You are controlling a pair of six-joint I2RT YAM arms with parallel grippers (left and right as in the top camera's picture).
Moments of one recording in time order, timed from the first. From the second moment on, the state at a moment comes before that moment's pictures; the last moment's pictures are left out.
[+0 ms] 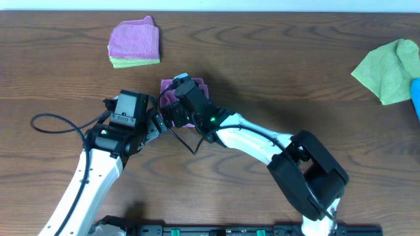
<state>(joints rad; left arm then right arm) -0.26 1.22 0.90 -0.82 -0.10 -0.74 0.80 1.99 1.25 -0.01 0.00 0.38</state>
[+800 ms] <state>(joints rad) -0.26 1.22 0.90 -0.82 -0.10 -0.74 0.80 2.08 1.26 -0.11 0.03 0.43</state>
